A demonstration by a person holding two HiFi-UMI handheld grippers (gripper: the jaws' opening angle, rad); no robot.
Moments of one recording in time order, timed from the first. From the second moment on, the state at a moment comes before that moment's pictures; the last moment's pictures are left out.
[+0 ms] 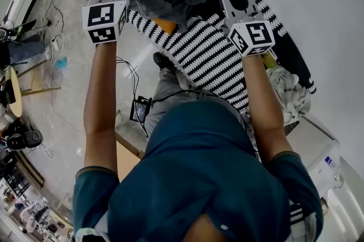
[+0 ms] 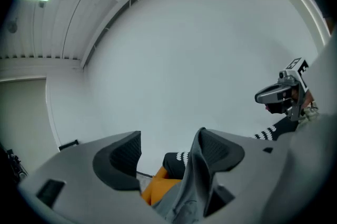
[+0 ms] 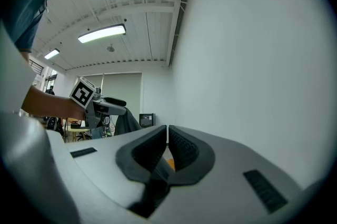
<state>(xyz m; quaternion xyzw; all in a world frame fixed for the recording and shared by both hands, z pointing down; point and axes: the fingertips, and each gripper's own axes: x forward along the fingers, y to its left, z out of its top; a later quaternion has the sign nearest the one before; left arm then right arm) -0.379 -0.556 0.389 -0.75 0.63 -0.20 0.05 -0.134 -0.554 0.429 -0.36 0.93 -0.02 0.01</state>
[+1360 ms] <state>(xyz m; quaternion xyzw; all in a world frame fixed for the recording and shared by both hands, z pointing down) -0.375 -0.514 0.317 -0.77 0.53 0.23 -0.28 -0.136 -0.538 0.390 -0.35 0.94 0.01 0.02</state>
